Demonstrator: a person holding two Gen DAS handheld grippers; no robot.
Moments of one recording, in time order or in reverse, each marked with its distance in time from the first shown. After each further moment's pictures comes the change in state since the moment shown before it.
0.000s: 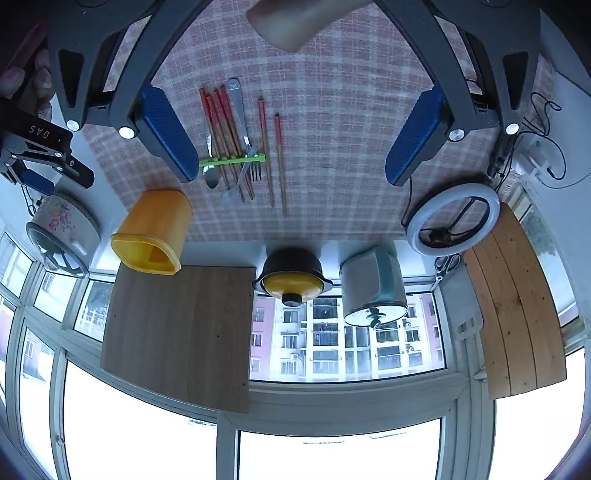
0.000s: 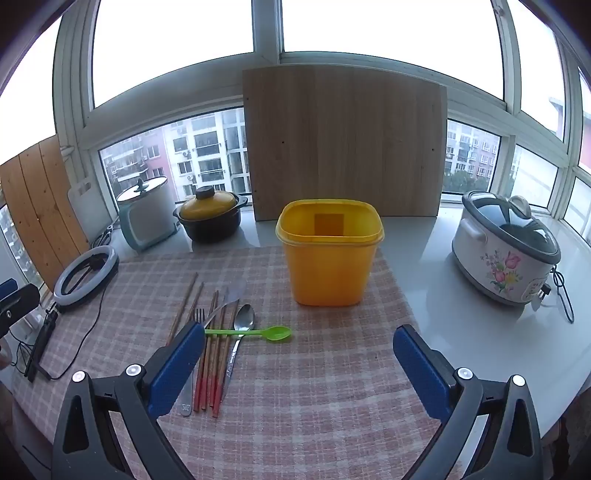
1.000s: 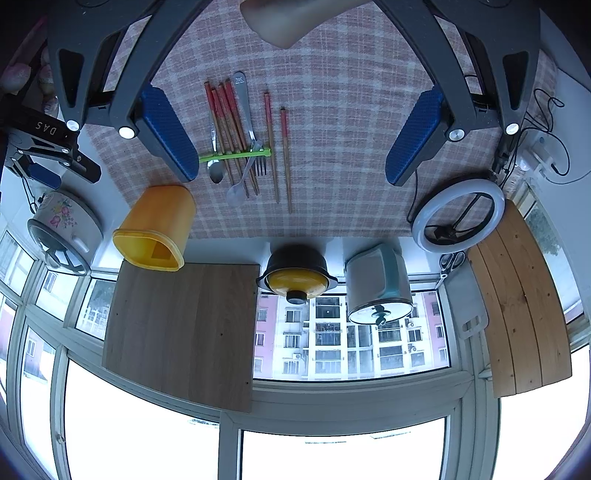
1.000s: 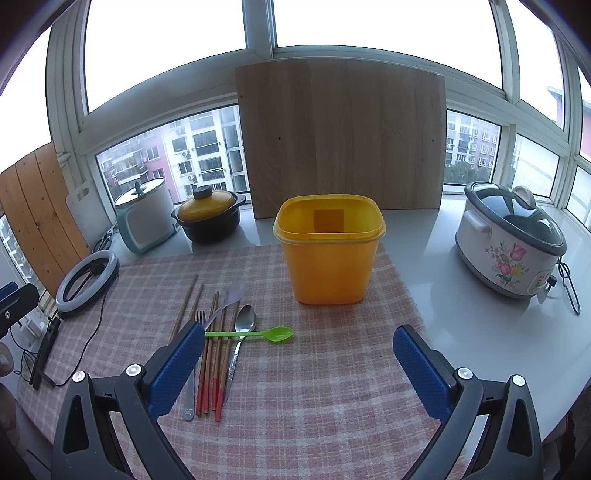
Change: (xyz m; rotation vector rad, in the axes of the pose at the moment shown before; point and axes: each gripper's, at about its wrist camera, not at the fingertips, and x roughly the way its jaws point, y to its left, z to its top) left arm 0.002 0.002 0.007 -0.014 0.007 0.006; right arm 0.008 -0.002 -0.002 0.017 0.009 0.009
